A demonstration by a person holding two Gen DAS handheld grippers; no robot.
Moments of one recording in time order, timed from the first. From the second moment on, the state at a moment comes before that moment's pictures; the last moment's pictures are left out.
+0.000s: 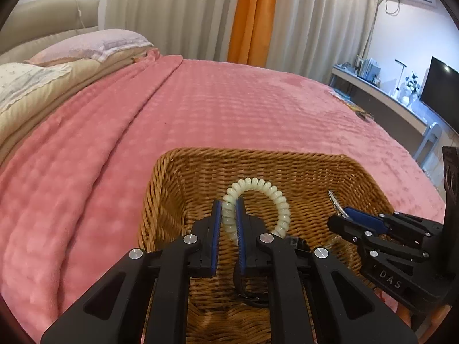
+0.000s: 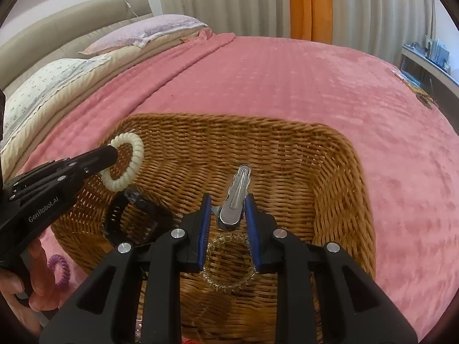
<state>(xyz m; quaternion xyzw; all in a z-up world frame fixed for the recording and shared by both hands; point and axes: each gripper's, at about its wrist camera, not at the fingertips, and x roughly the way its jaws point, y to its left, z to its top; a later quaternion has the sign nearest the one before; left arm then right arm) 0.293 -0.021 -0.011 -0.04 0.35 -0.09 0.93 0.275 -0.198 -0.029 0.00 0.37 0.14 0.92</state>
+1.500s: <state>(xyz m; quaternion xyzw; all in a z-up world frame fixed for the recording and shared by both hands) 0.116 0.098 -0.028 -0.15 0.34 -0.07 0.92 0.051 -0.176 -0.062 0.02 0.38 0.17 0.91</state>
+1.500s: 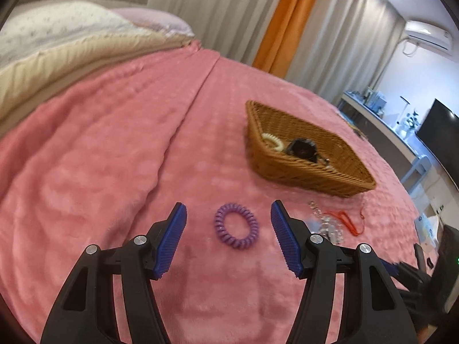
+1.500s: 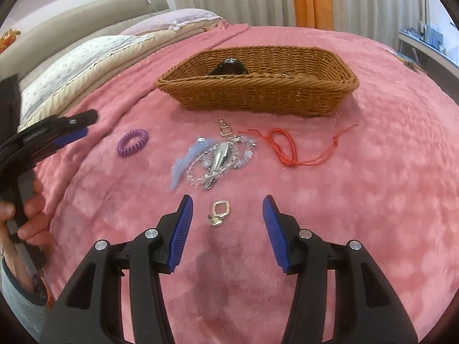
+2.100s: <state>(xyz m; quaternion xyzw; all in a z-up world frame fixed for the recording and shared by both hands) 0.154 0.088 -0.068 -0.11 0.40 -0.03 0.91 0.056 -0.157 -0.079 -0.03 0.40 0.16 0.90</state>
